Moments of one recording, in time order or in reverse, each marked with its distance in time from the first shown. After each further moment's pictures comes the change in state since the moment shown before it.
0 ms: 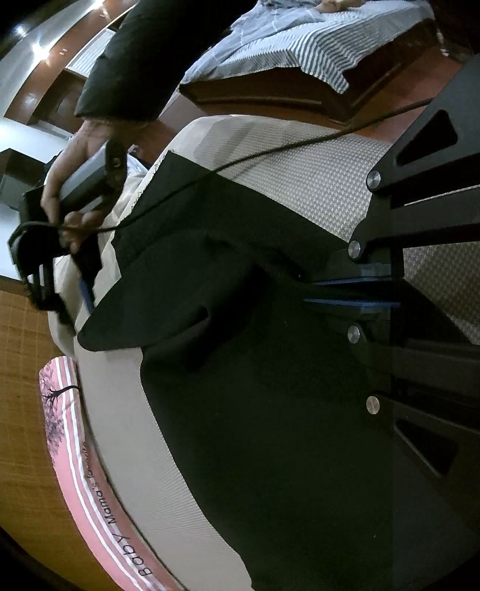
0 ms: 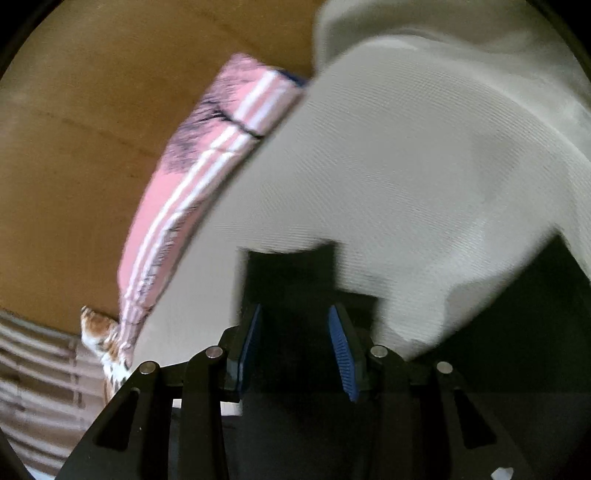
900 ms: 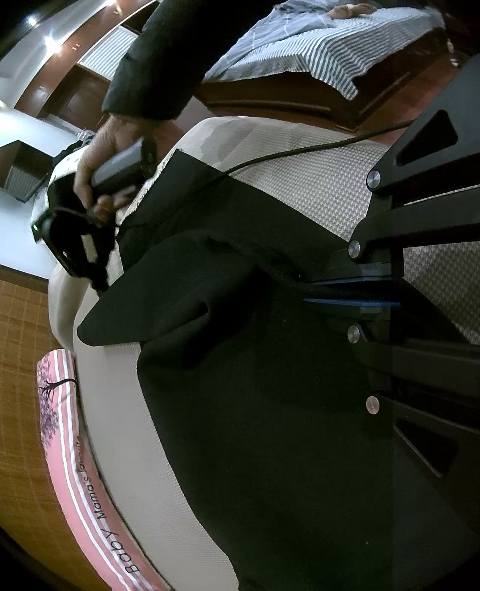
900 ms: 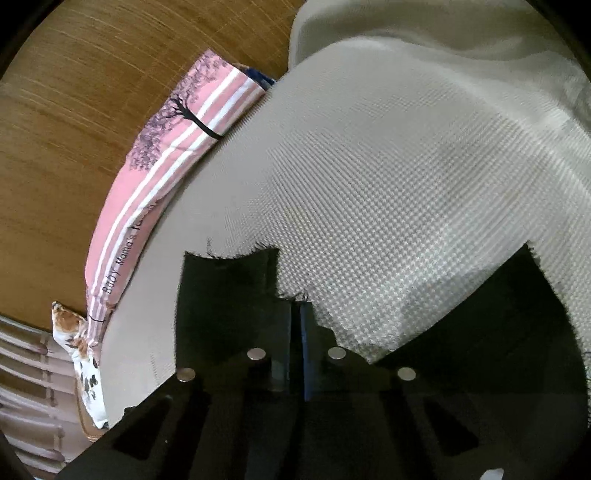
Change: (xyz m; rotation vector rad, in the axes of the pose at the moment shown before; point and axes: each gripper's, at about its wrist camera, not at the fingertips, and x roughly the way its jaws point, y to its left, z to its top) left arm 0.000 0.006 -0.002 -0.036 -0.007 -0.014; right arm -0.005 -0.034 -0.008 -0.017 -0.018 -0.131
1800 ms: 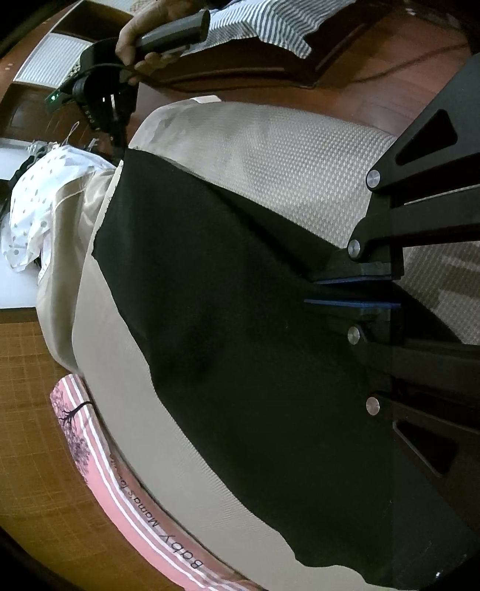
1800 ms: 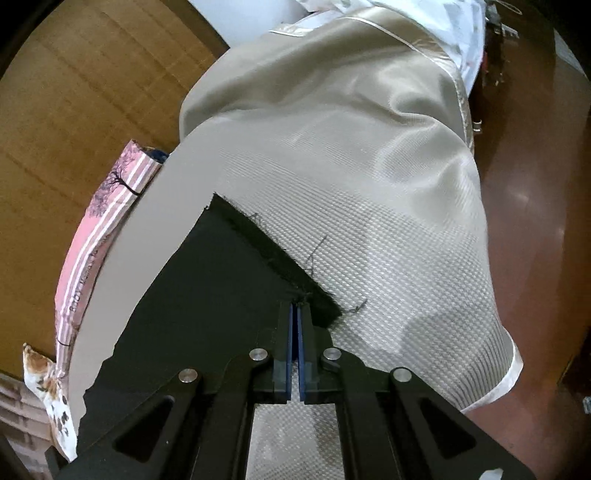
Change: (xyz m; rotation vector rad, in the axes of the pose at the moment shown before) left arm 0.001 -0.036 0.004 0.204 0.063 0.159; right arm -0.178 -0.127 -0.122 0.174 -0.231 -0.237
